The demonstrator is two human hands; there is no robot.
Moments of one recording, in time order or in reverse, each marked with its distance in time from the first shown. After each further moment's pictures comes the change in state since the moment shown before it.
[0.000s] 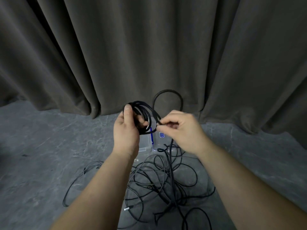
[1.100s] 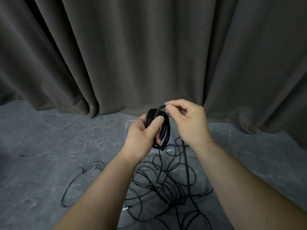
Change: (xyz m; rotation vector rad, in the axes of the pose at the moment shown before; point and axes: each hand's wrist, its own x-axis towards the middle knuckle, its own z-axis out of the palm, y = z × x) left_hand -0.022 0.002 0.005 0.279 -0.392 0.011; right_hand 0.009 -0.007 -0.005 0.150 0.300 0.029
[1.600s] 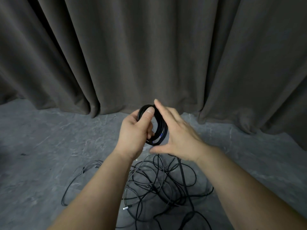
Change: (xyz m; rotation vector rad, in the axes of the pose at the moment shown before) left_hand 0.007 0.004 -0.010 -0.153 0.106 -0.035; right_hand -0.020 -0.005 -0.002 -0.588 -0.625 -0.048
